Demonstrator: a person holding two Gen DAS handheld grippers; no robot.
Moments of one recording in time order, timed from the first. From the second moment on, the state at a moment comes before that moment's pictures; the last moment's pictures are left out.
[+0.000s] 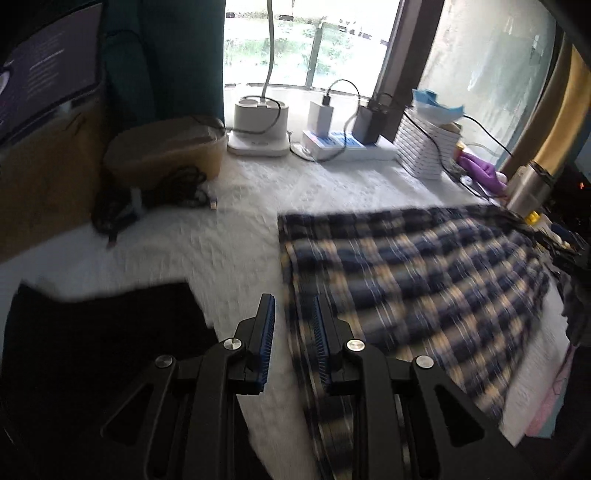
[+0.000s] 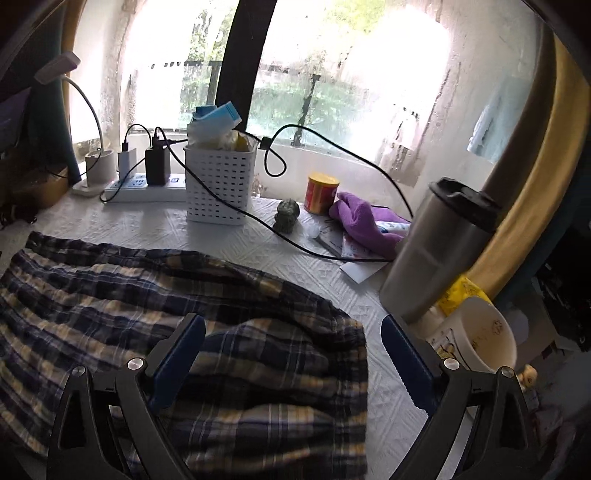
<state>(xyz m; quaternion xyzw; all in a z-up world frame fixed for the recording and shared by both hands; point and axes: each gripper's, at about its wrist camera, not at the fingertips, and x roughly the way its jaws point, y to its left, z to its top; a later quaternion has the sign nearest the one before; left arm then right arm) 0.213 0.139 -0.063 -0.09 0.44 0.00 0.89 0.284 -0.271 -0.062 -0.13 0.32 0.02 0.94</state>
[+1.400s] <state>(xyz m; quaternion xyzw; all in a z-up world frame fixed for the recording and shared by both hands) 0.092 0.076 -0.072 -0.06 0.42 -0.01 0.91 0.155 -0.323 -0.107 -0.06 0.36 -0.01 0.93</state>
